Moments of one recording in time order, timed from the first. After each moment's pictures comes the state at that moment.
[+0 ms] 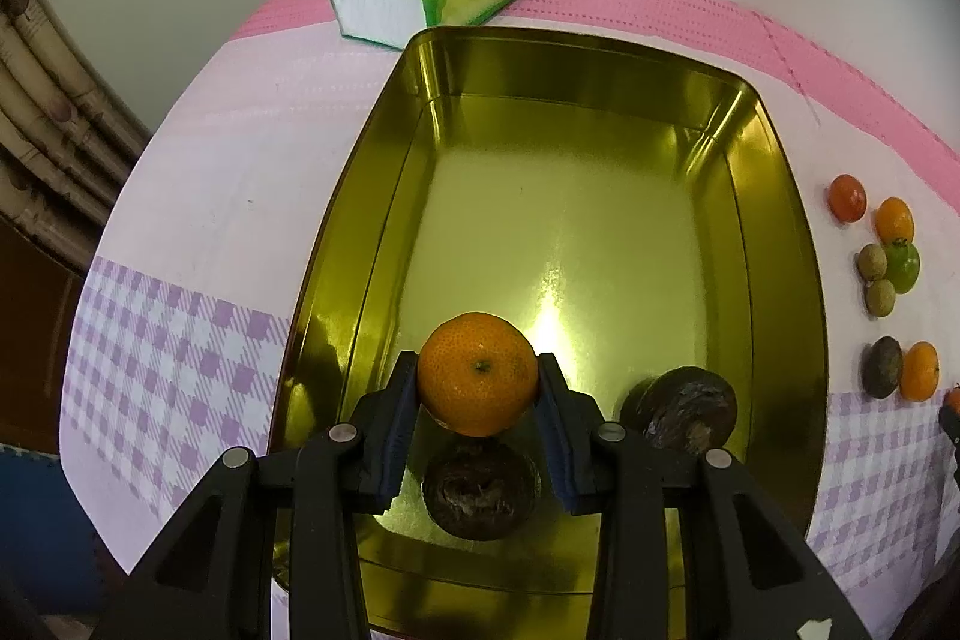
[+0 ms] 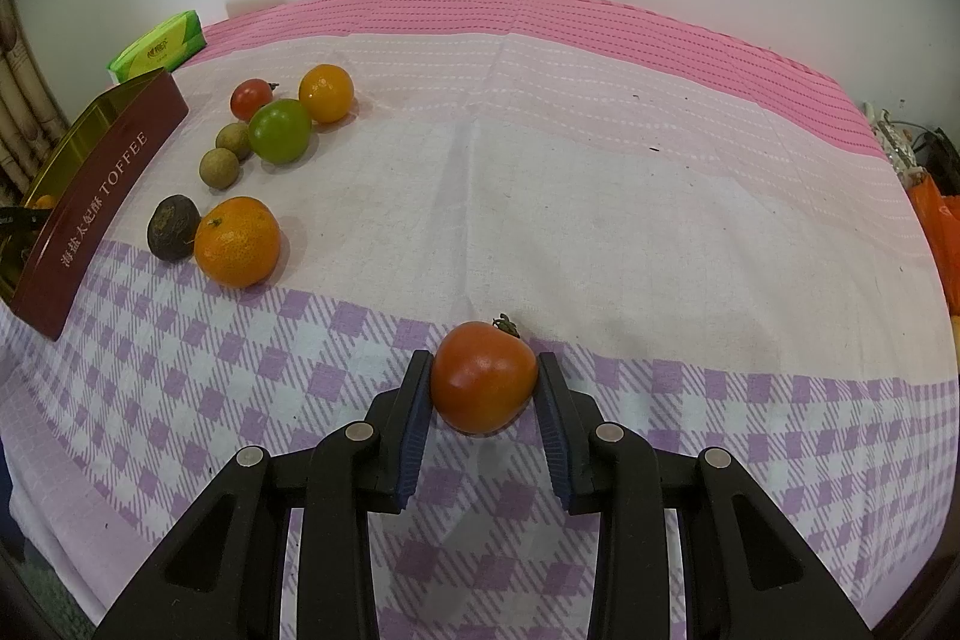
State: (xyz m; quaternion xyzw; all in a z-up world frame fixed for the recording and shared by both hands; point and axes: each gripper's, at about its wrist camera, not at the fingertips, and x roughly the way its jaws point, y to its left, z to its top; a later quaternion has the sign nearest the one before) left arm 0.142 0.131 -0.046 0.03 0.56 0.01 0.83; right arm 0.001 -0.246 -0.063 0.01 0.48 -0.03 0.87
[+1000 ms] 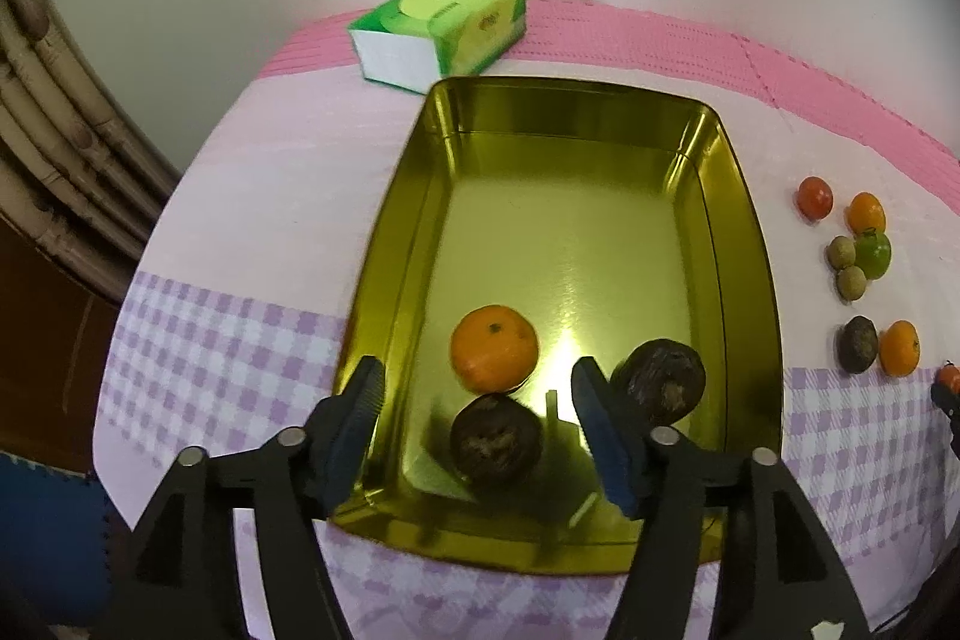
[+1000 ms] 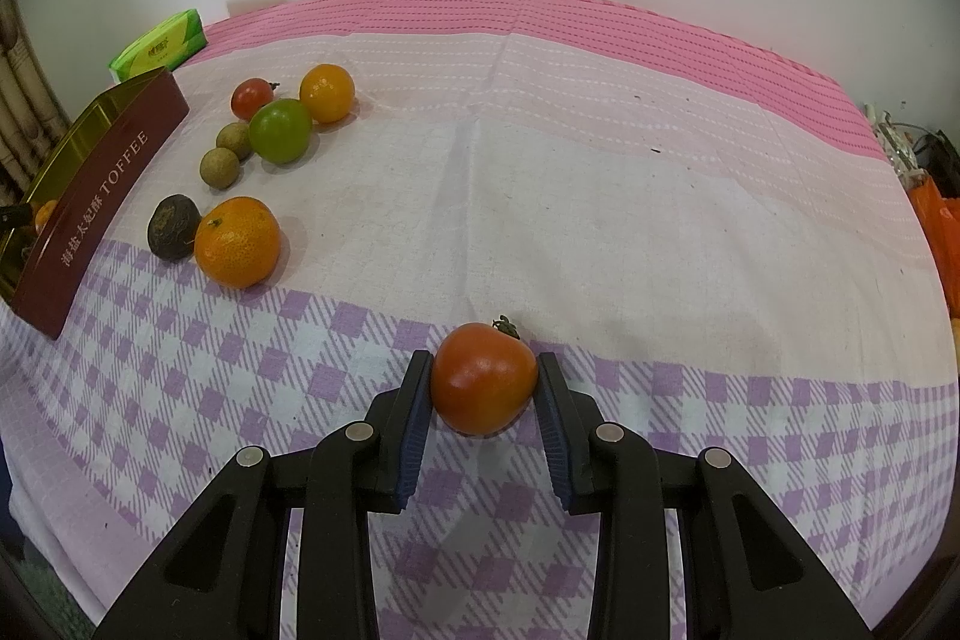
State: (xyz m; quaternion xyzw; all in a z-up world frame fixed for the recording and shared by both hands) left arm 0.106 0.140 -0.011 0.04 0.53 0.02 0.85; right arm 0.001 -0.245 -0.062 0.01 0.48 -0.03 0.88
